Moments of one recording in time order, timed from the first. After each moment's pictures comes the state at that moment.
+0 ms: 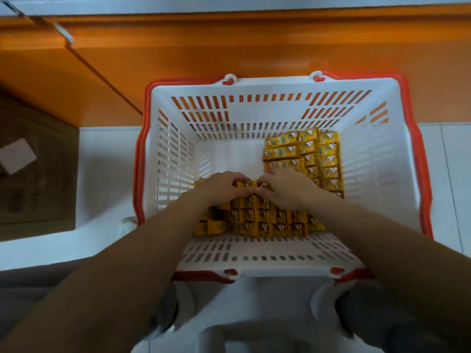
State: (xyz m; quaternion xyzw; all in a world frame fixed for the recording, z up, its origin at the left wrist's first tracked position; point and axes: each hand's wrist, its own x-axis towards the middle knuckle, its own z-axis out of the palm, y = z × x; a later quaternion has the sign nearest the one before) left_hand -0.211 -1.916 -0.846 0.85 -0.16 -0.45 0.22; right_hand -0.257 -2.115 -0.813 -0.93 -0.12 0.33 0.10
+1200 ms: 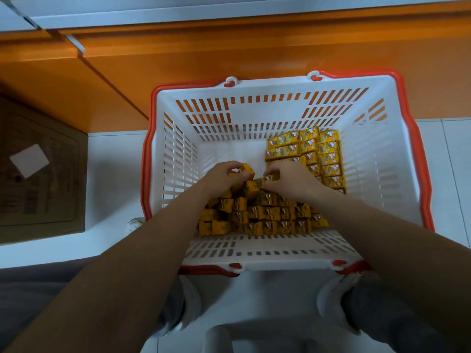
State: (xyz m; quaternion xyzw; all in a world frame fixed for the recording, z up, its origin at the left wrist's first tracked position) left_hand -0.204 -1.905 -0.843 0.82 -0.03 -0.40 0.42; right_hand -0.256 -2.116 -0.815 -0.91 0.06 0.26 0.31
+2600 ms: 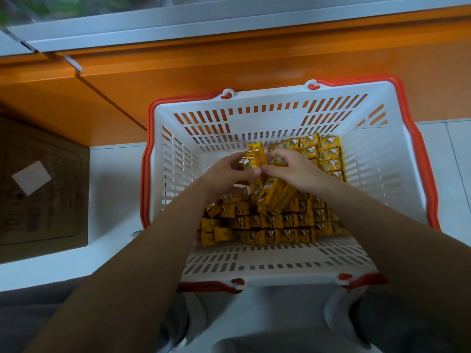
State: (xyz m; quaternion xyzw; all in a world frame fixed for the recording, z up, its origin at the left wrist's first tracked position) left_hand -0.187 -1.922 -0.797 0.67 0.06 -0.46 0.58; right_hand -0.230 -2.133 -0.811 -0.84 0.07 0.23 0.49
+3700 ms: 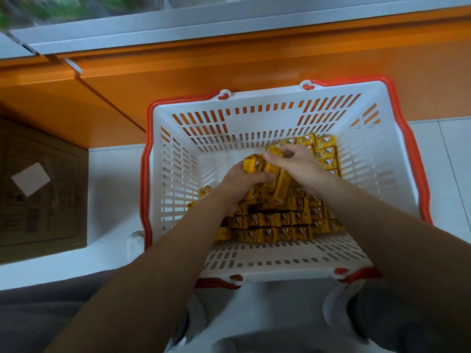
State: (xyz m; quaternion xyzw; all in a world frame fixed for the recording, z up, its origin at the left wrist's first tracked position) left_hand -0.214 -1.958 -0.802 0.64 0.14 -0.44 0.61; right_hand -0.231 -2.137 -0.813 -0.74 0.23 0.18 0.60
